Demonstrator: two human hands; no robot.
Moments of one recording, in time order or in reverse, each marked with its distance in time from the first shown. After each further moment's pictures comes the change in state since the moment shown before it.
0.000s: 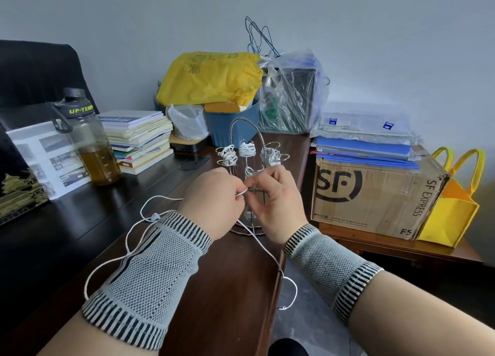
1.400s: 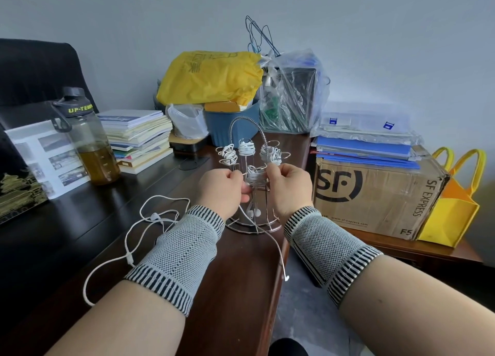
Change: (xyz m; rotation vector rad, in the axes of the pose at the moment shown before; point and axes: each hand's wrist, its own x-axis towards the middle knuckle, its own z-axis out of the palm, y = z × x) left_hand 0.032 0.000 0.036 -0.750 0.095 -0.485; right_hand 0.033 -0.002 -0.005 0.292 0.037 0.688
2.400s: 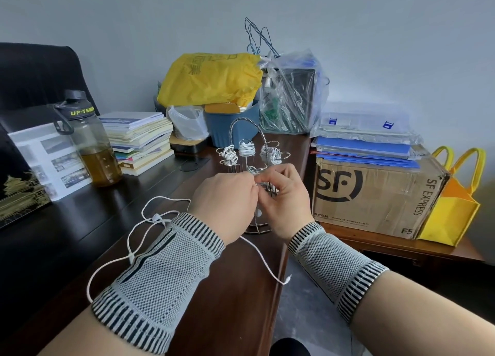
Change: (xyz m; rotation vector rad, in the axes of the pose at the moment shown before) left_hand -0.044 0.026 -0.026 0.872 -0.058 0.605; right_hand -0.022 0.020 -0.002 -0.119 -0.013 -0.526
